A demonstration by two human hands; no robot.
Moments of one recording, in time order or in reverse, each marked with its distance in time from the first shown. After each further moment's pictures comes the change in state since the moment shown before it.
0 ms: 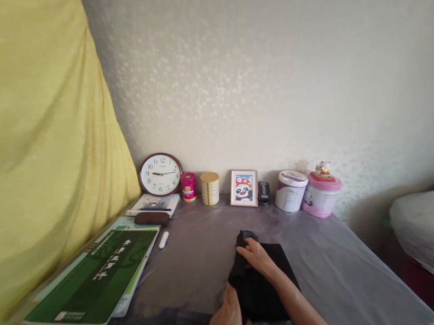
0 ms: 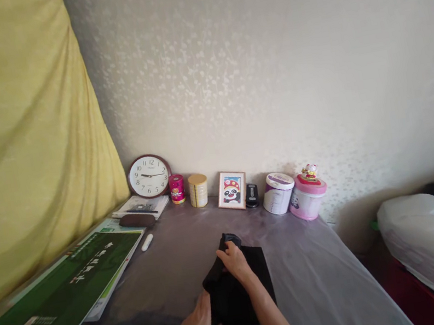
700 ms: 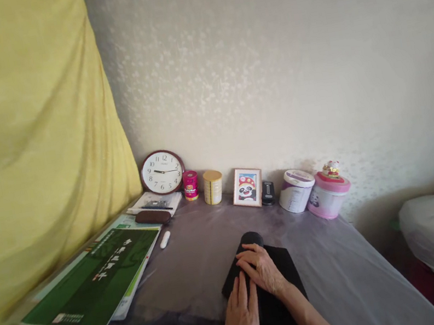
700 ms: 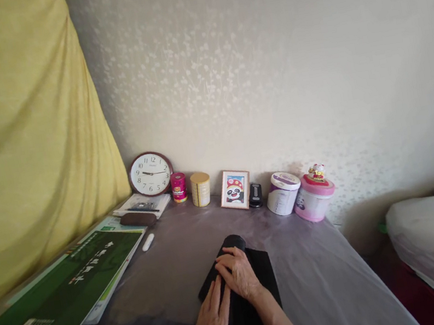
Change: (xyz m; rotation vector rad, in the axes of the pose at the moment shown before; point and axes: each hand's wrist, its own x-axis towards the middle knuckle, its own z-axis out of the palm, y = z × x) left_hand 0.021 0.010 0.017 0.167 -0.042 0.148; right_hand -0.026 -0.006 -0.007 -0.496 -0.086 -0.568
